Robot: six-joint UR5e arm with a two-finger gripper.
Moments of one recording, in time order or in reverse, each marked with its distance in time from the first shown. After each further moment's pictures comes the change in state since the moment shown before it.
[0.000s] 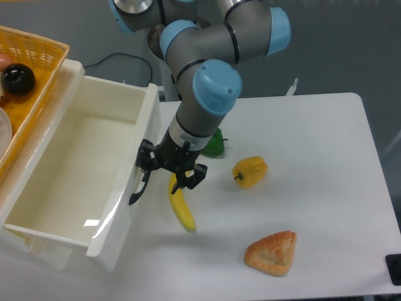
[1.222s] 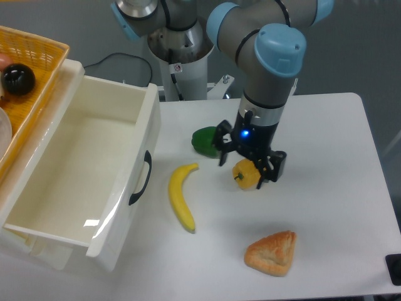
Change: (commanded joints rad) arm 0.179 -0.001 -0.015 0.106 0.362 0.771
